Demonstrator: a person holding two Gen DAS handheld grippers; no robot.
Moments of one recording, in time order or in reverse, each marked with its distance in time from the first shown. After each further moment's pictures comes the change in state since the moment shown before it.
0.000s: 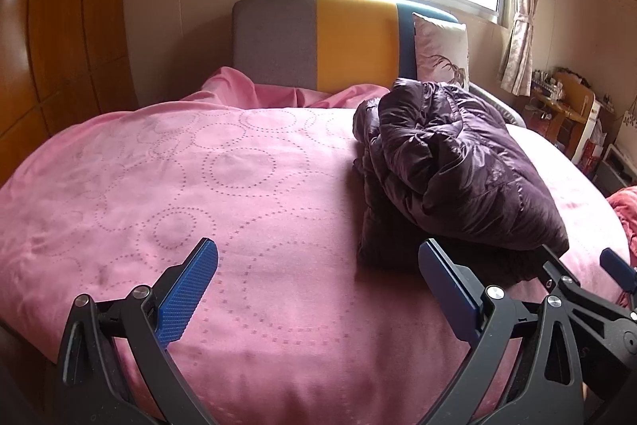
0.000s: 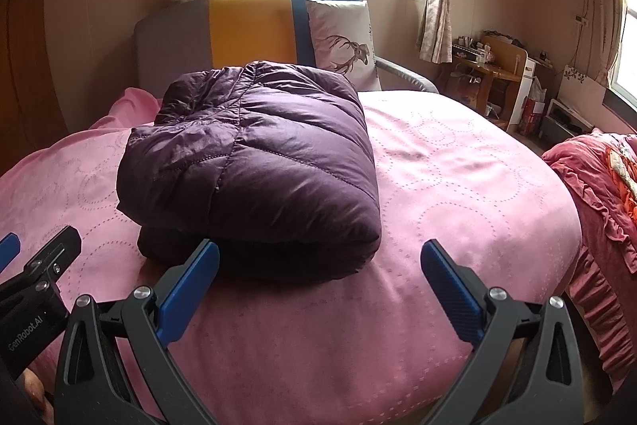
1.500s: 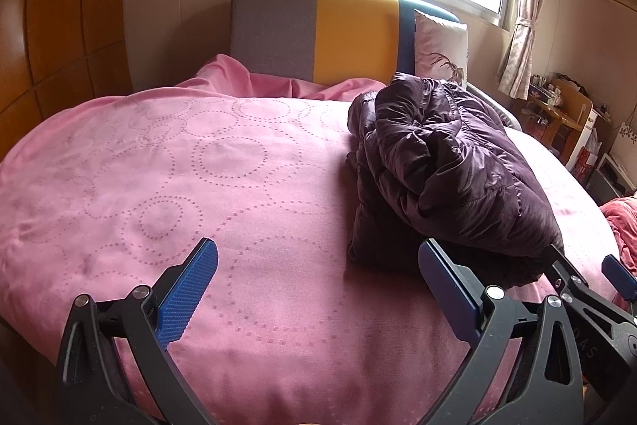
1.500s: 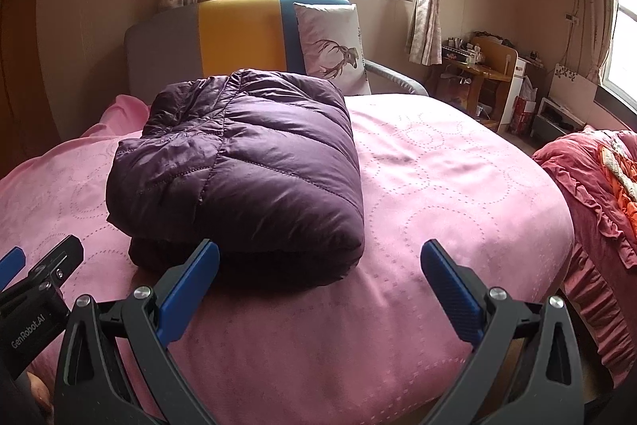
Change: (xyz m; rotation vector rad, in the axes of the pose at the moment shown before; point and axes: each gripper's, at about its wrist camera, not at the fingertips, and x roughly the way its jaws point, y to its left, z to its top) left arm 0.006 0.003 0.003 -0.045 0.022 -0.042; right arm -0.004 -0.005 0.003 0.024 -0.017 -0.033
